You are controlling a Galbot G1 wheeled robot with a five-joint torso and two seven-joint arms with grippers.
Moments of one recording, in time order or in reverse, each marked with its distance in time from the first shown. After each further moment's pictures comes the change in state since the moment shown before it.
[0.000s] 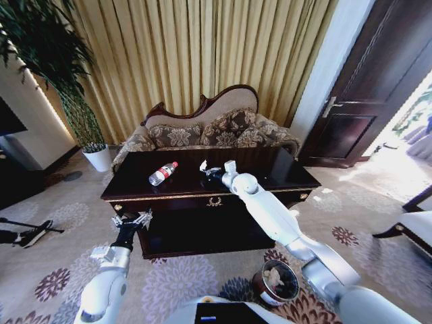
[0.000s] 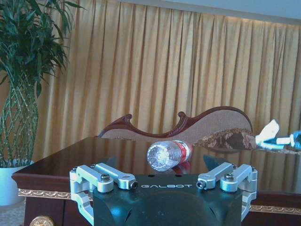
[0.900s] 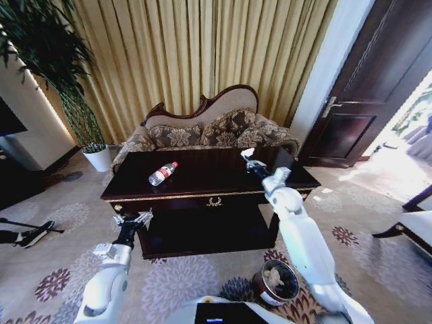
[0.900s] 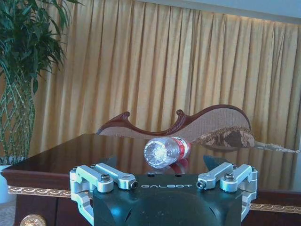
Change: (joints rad) left arm -0.048 0.020 0.031 0.042 -0.009 0.009 -0.016; right arm -0.422 -0.006 0.557 0.279 -0.082 0.193 0.000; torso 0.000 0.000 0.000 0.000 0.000
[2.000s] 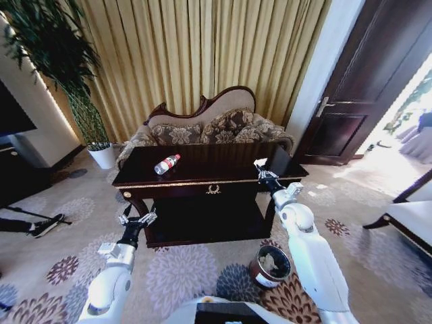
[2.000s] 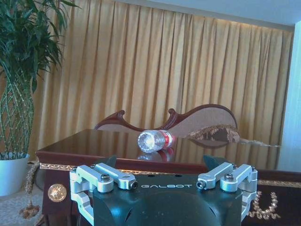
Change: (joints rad) left arm 0.011 0.010 0.016 -0.005 -0.008 0.001 0.006; right arm -0.142 0.022 0.066 0.069 -0.020 0.039 0.000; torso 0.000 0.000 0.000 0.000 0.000
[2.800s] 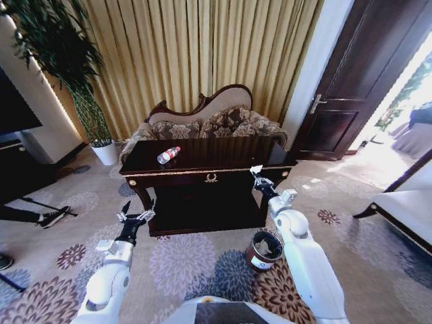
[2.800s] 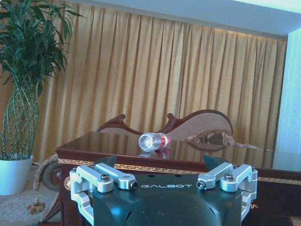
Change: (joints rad) left arm -0.024 0.005 -0.006 0.008 -0.023 0.004 -0.002; right arm -0.055 0.057 -0.023 -0.091 -0.091 0.052 0.000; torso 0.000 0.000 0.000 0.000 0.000
